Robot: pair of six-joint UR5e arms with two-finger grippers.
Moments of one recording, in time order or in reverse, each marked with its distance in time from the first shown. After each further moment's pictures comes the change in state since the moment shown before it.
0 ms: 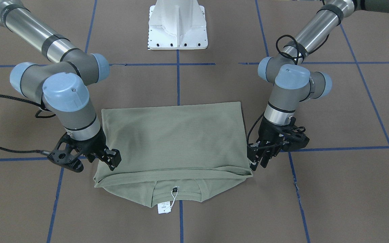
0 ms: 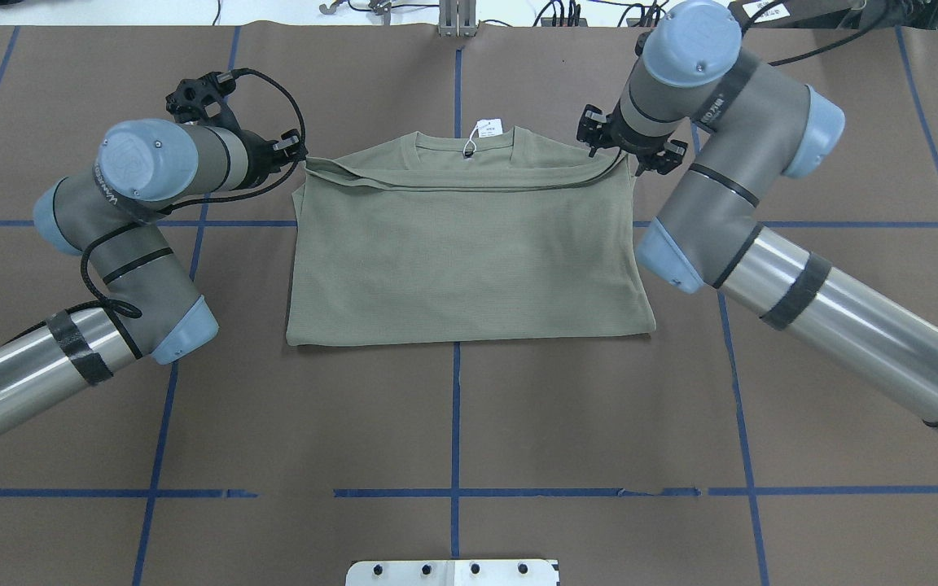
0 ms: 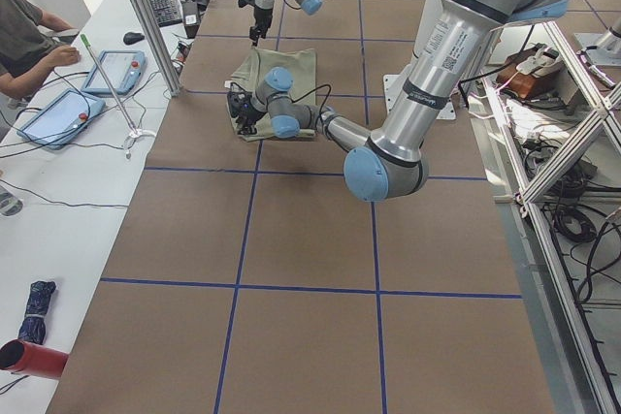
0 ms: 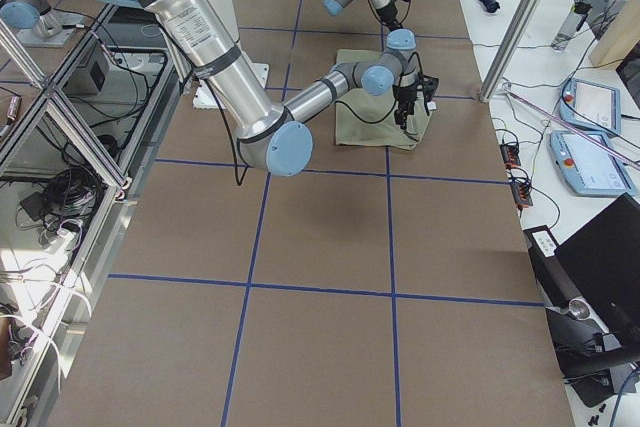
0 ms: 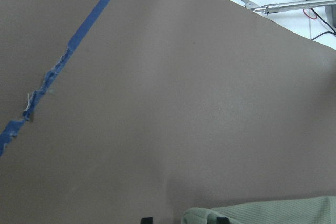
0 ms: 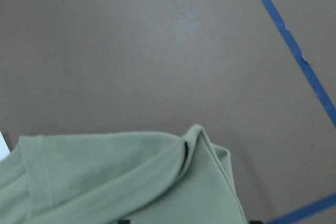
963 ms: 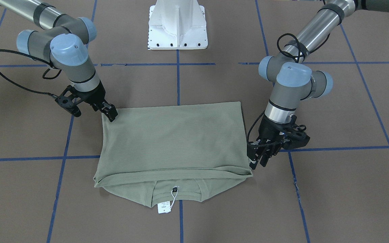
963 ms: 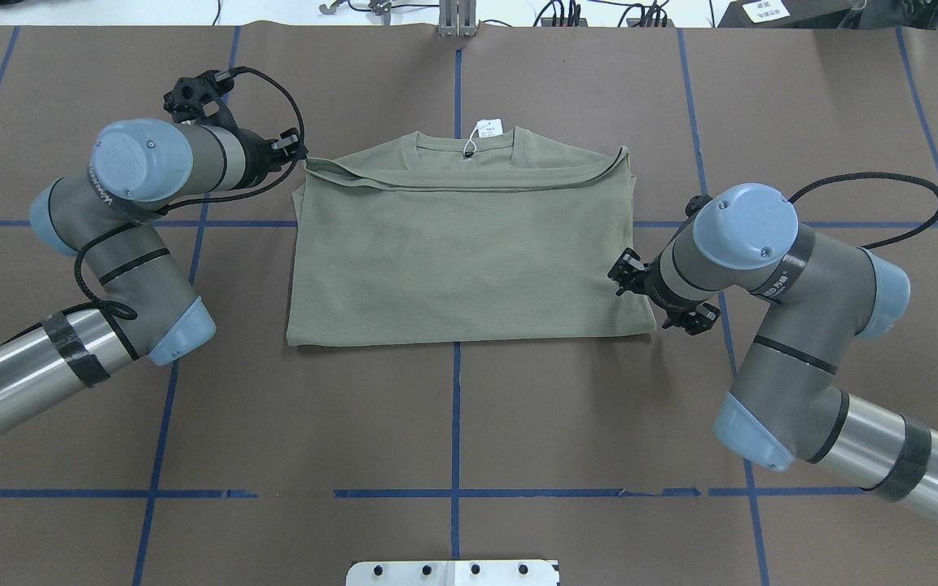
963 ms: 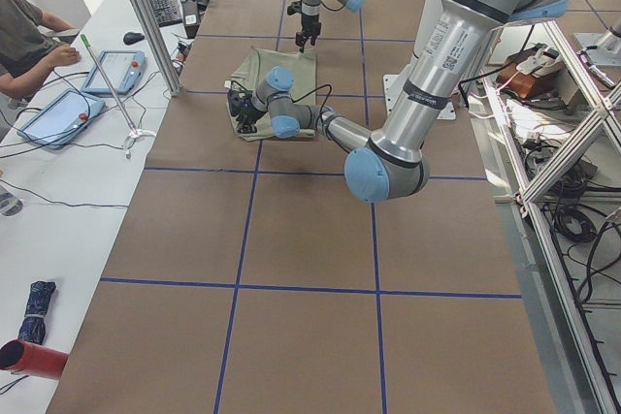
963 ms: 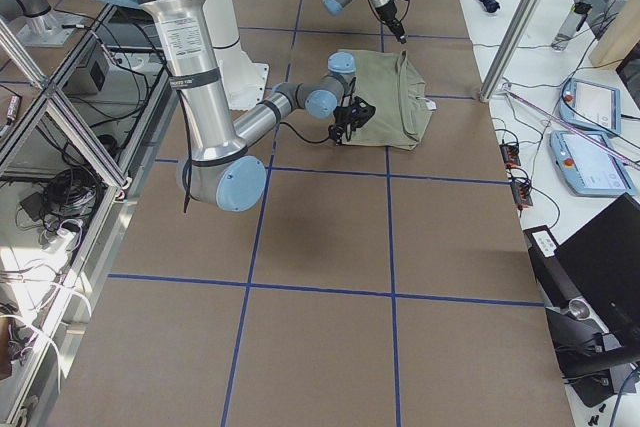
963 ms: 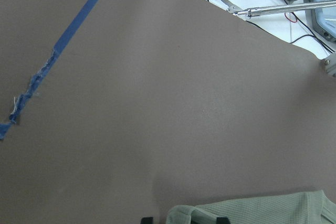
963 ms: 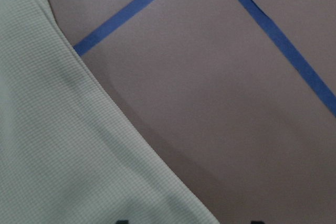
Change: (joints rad) left arm -0.001 0.005 -0.015 -0.007 -0.003 0.003; right arm -0.199 -0.283 0.258 0.001 -0.009 0.357
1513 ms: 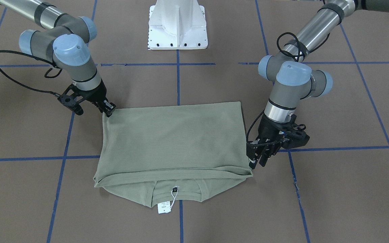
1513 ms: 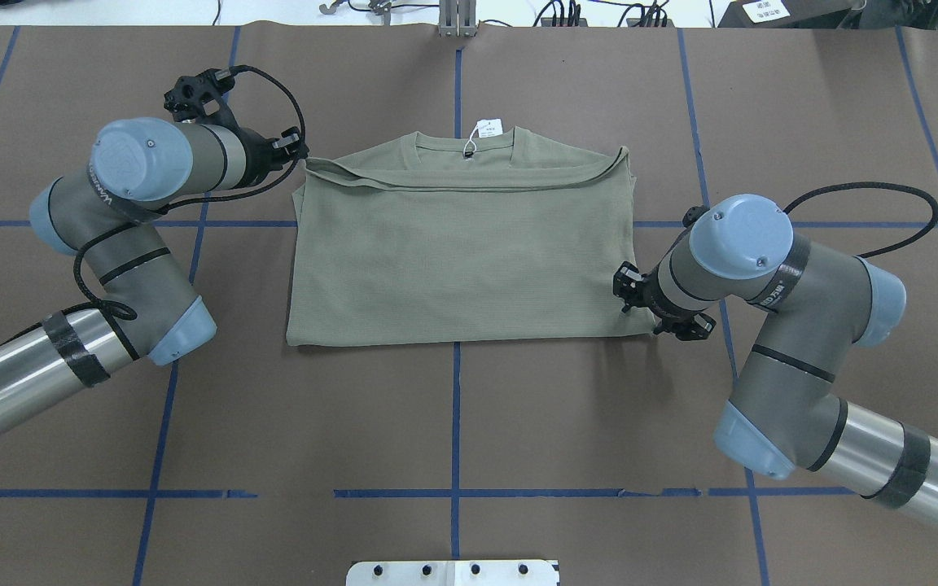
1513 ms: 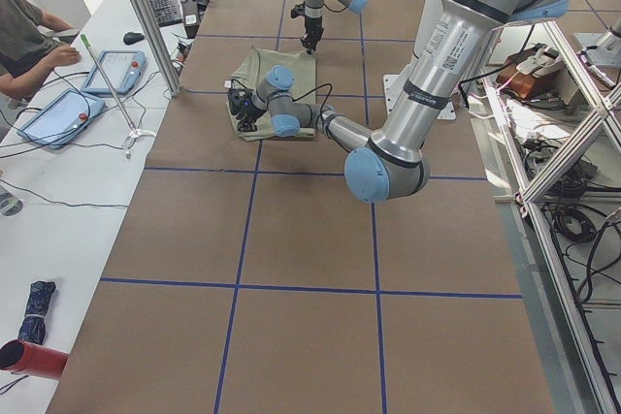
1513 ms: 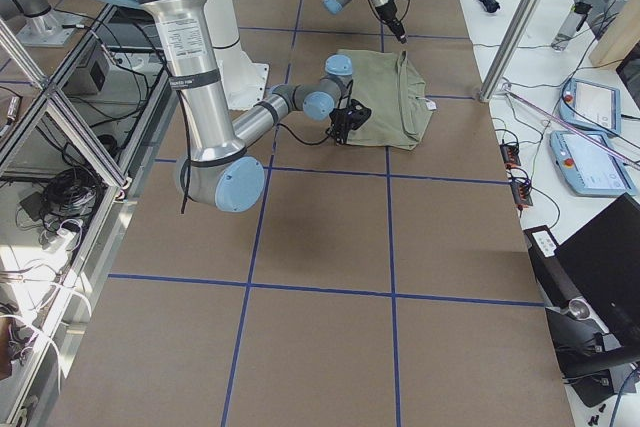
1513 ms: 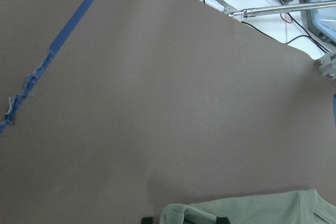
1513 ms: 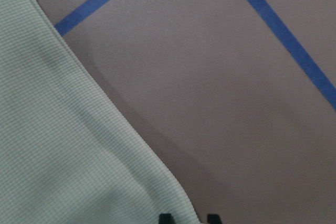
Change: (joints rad) left arm 0.000 0.000 -0.006 0.001 0.001 -0.001; right arm -0.012 -0.009 0.005 -0.001 0.020 -0.002
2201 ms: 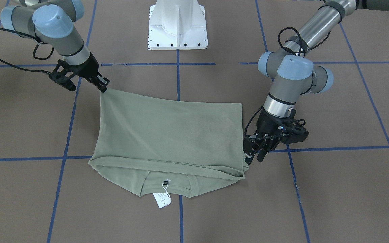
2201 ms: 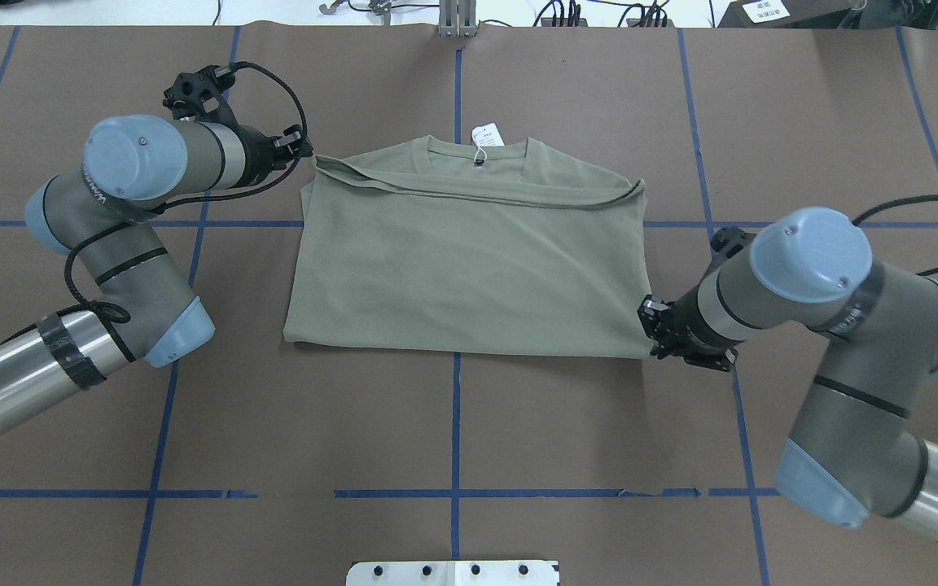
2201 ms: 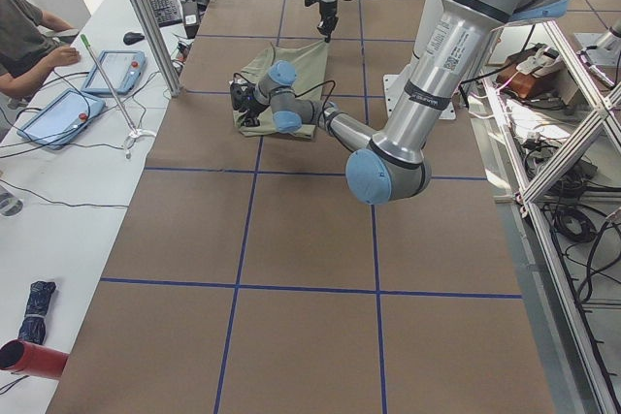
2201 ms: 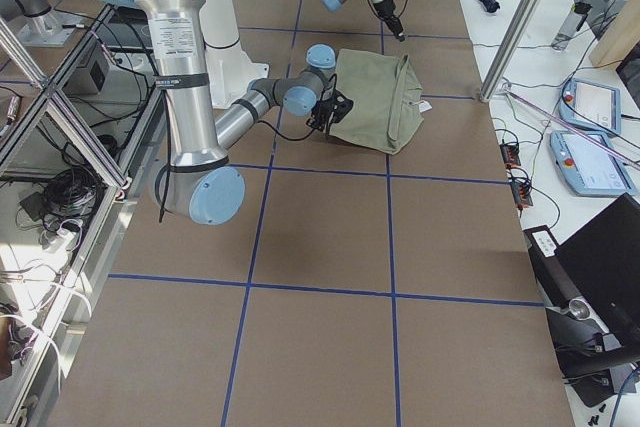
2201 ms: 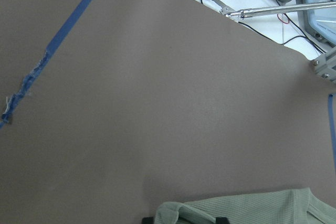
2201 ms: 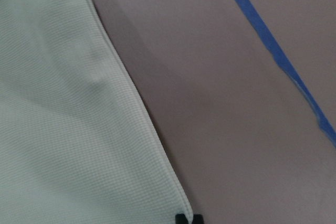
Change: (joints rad) left arm -0.001 0.034 -0.091 0.001 -0.077 -0.004; right arm -0.059 -0.200 0.294 -0.008 0.099 0.011
